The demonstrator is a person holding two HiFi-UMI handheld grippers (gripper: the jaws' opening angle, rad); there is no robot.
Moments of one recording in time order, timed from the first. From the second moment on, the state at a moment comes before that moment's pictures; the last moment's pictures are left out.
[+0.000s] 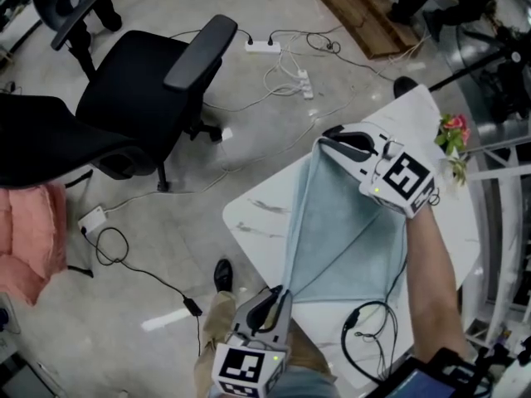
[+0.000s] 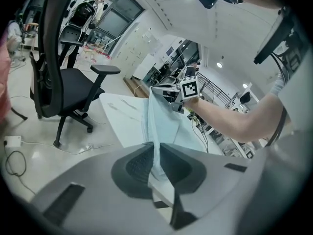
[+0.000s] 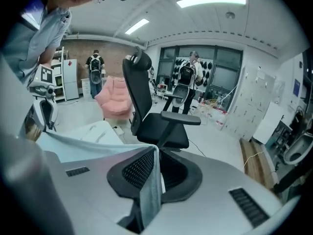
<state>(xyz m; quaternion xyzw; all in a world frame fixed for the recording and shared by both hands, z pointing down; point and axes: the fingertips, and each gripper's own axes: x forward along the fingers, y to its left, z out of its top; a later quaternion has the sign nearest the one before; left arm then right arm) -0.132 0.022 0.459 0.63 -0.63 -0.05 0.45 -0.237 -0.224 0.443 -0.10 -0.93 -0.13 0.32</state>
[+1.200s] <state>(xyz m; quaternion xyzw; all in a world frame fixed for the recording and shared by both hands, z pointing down) -0.098 -0.001 0.423 0.69 -0.63 0.00 0.37 0.083 -0.081 0.483 0.11 -0.90 0.08 0.41</state>
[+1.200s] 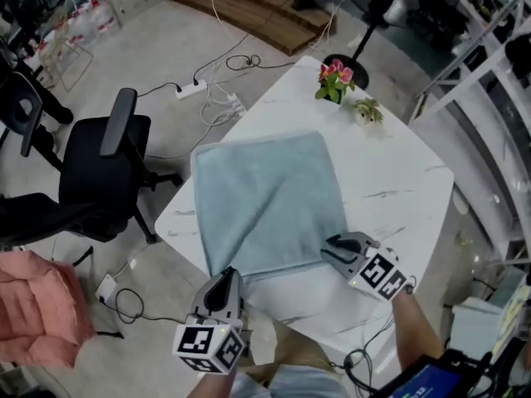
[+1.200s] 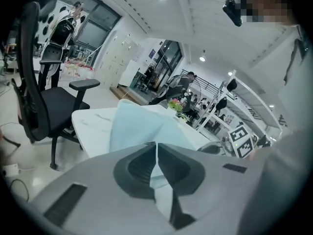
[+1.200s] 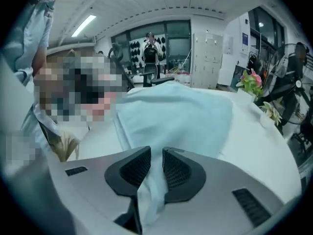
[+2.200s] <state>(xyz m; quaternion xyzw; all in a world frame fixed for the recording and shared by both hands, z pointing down) 0.006 -0.010 0.482 0.73 -0.53 0.18 0.38 0.210 0.075 0.501 0.28 -0.85 0.23 0.39</state>
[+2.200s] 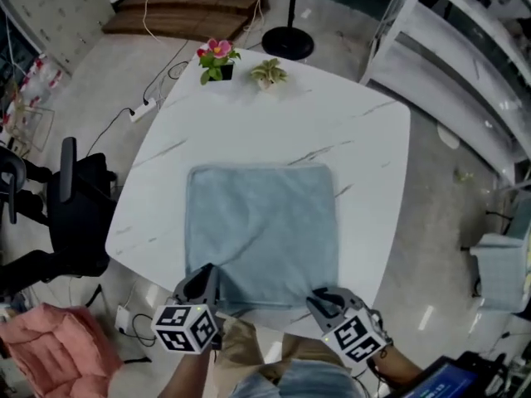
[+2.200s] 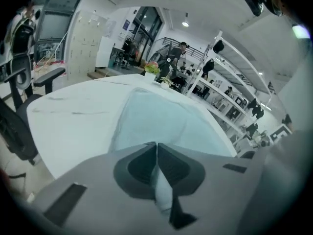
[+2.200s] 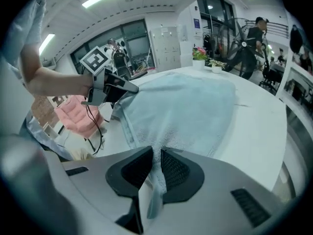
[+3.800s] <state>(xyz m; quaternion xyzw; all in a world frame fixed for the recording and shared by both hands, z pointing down) 0.001 -0.001 0.404 0.84 -0.40 0.14 0.33 0.281 -0.013 0.498 0.54 -0.68 0.45 0.20</state>
